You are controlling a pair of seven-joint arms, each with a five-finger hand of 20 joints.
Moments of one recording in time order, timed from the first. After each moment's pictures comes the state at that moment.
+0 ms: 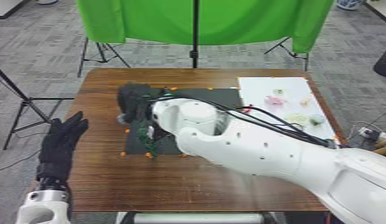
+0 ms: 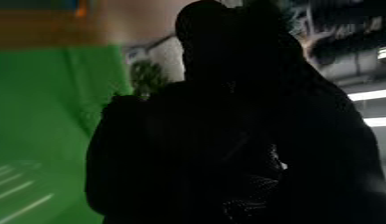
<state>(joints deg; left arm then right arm) 127.6 -67.2 -100.2 -117.8 57.6 10.3 14.7 -36.5 -74.7 14.1 -89.3 -107.5 -6.2 20.3</state>
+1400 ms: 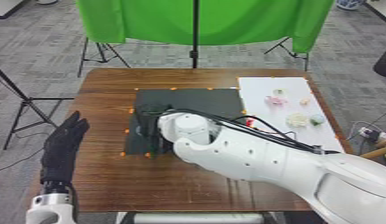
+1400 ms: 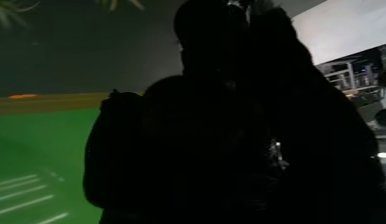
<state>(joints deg) 126.6 -67.9 -98.0 -113.8 53.2 8.7 22.2 -38.5 -76.5 10.9 -81.1 -110.4 -9.3 24.7</state>
